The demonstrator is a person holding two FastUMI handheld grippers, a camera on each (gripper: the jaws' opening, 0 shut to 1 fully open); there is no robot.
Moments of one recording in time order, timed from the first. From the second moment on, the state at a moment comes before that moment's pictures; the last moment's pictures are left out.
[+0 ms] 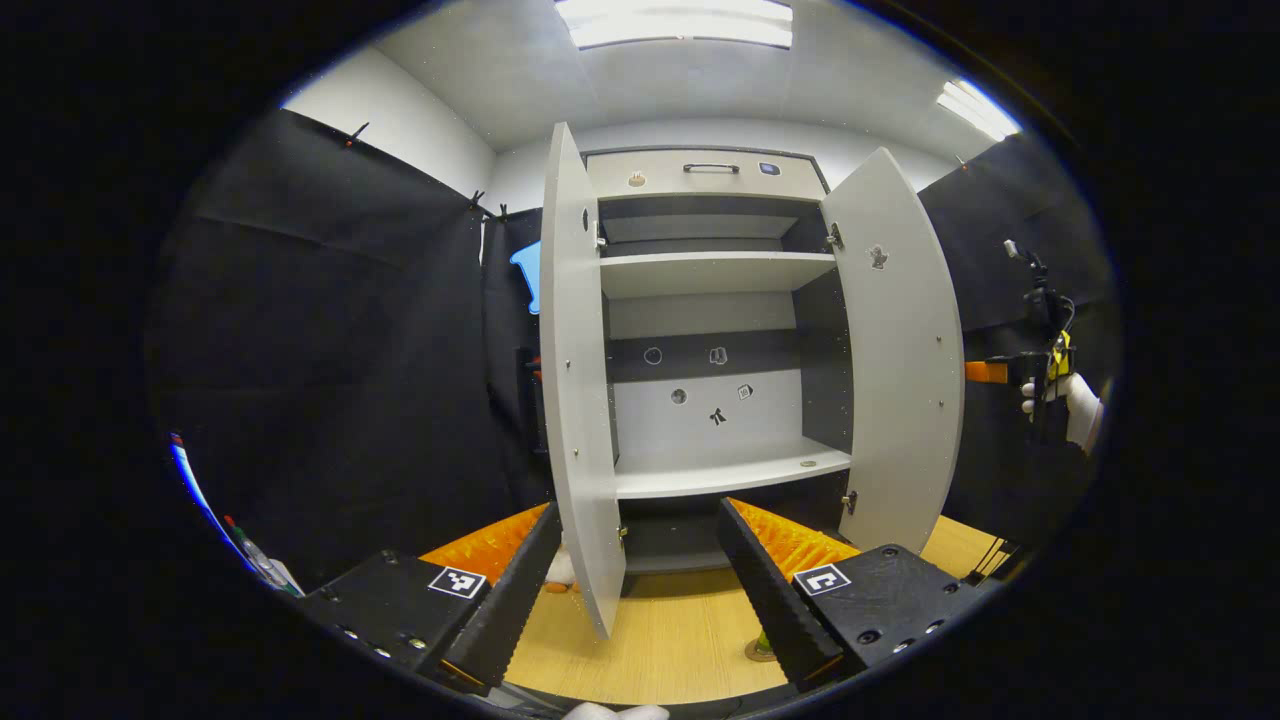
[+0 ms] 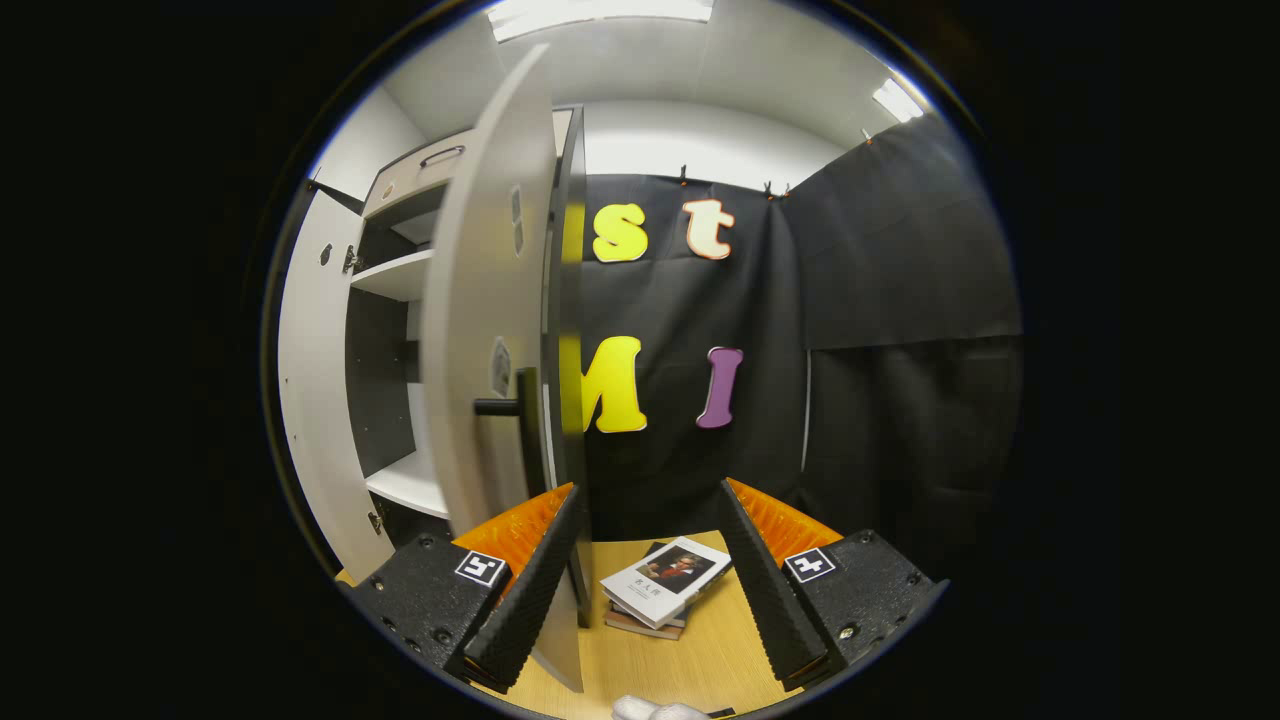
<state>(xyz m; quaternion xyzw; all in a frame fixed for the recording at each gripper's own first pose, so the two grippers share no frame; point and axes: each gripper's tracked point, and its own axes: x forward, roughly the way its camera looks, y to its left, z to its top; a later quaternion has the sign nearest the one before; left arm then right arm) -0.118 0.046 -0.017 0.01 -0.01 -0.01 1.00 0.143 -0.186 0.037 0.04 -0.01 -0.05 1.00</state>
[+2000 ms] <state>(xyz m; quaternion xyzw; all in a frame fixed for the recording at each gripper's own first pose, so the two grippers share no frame) -0.101 0.076 -0.014 -0.03 0.03 0.11 0.99 0.175 -0.014 0.042 0.05 0.00 0.21 0.98</state>
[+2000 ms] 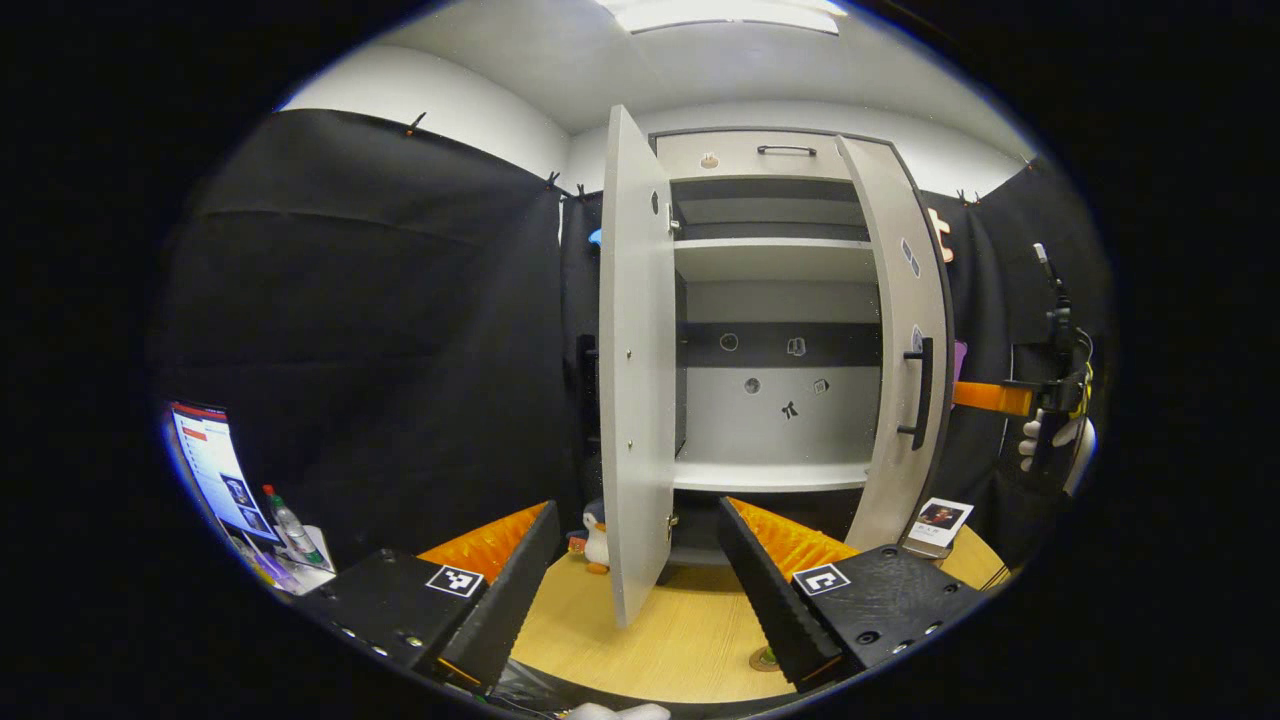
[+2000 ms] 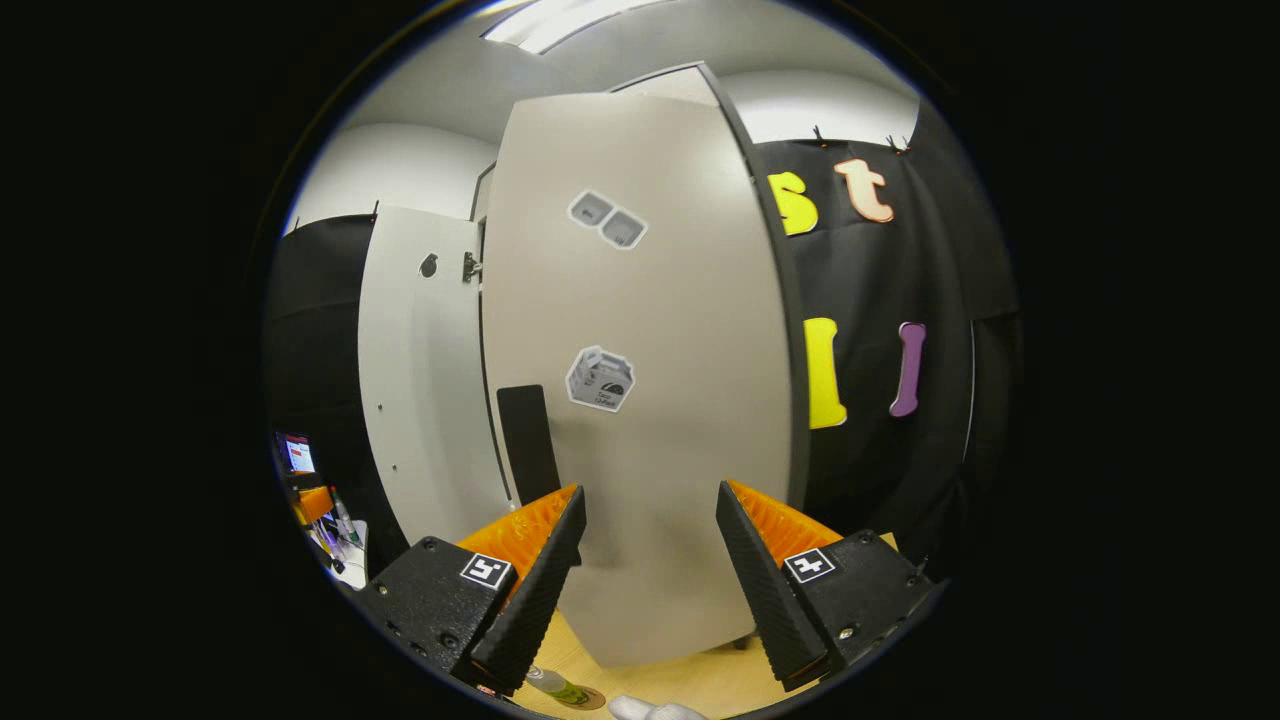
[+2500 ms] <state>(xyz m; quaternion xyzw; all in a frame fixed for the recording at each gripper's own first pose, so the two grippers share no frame) -0.029 0.207 -0.016 0.00 0.03 0.09 1.00 0.078 -0.033 0.026 0.03 0.02 0.08 1.00</state>
